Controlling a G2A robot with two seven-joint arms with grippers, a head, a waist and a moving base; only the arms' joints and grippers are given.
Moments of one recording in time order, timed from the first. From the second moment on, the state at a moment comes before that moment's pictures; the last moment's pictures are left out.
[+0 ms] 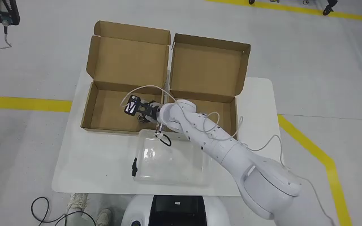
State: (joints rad) left arm 0.11 -0.38 -0.87 -1.29 2.37 -0.77 0.65; right arm -0.51 -1.76 0.42 -0.73 -1.17 -0.38 0.33
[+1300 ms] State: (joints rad) left arm 0.11 -0.38 -0.87 -1.29 2.37 -0.77 0.65; right arm -0.61 -1.62 0.74 -0.89 -1.26 -0.58 0.05
